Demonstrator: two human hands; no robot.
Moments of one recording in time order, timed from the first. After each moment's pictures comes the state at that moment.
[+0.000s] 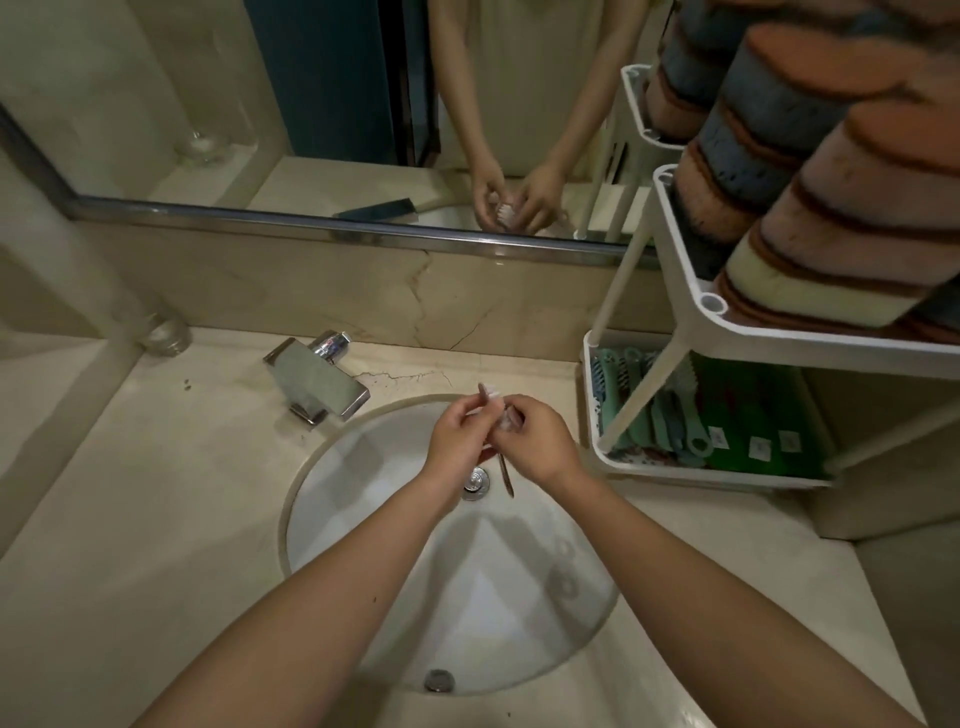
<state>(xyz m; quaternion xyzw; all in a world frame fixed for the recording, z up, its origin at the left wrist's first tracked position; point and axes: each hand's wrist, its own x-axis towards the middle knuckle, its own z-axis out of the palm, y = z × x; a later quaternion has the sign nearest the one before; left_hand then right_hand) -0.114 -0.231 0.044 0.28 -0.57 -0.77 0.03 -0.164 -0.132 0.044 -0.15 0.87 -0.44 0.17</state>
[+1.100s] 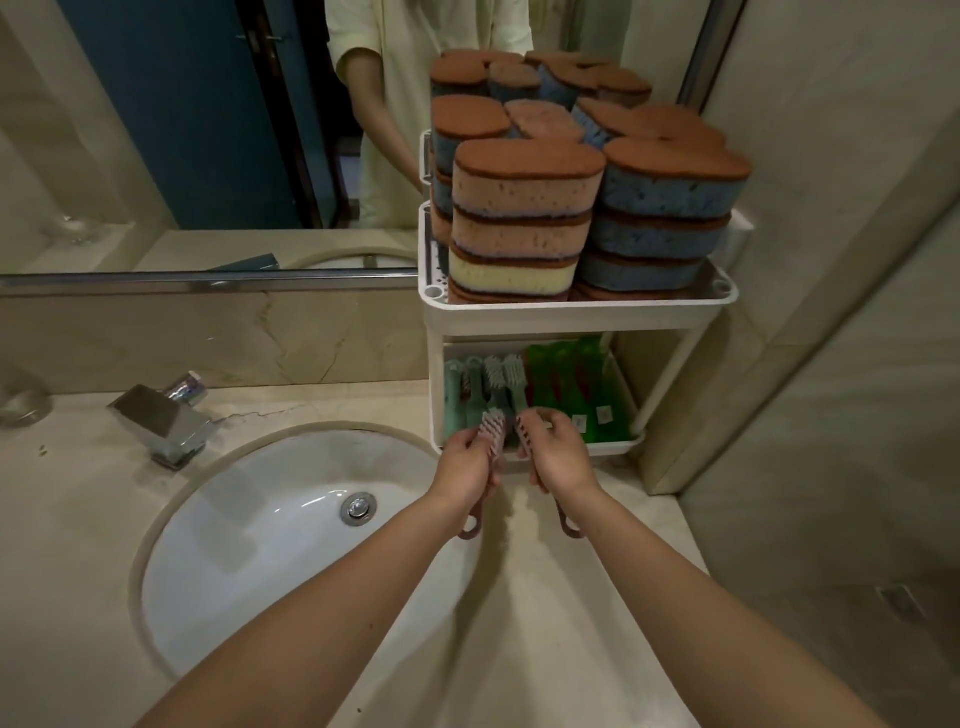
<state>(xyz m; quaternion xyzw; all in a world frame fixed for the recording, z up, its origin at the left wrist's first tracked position) -0.129 -0.039 0.072 0.25 -0.66 -0.71 -0.07 -0.163 0.072 0.073 0.07 0.80 -0.59 0.11</state>
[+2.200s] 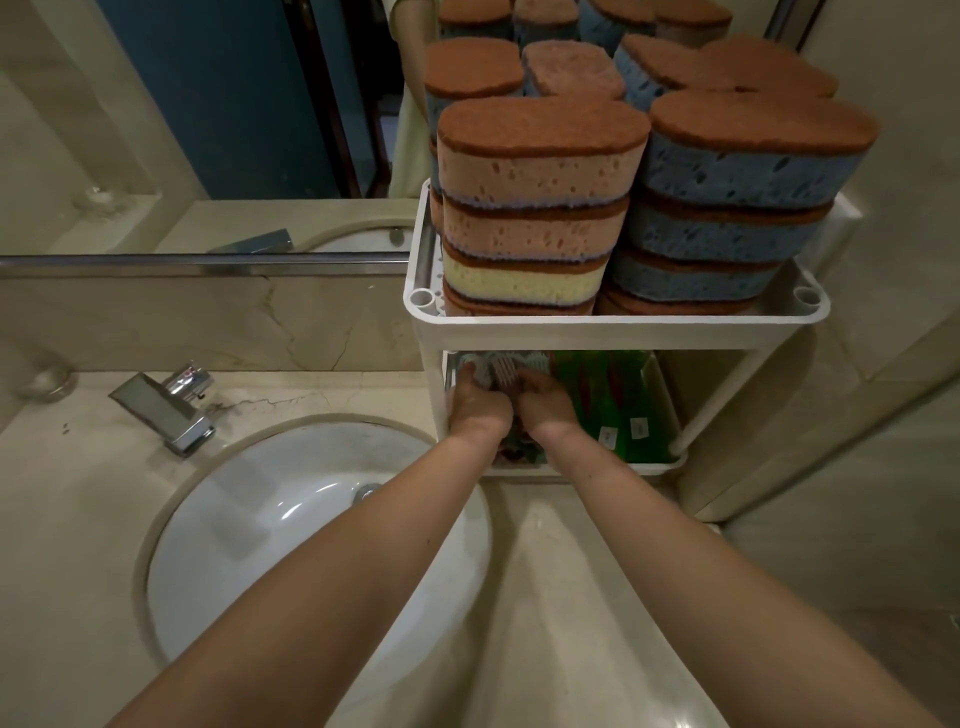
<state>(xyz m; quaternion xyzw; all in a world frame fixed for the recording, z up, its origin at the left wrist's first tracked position) -0.234 -0.044 0.066 0.38 -0.73 -0.57 0.03 -0.253 0.027 0.064 0.03 0.82 -0.54 0.18</state>
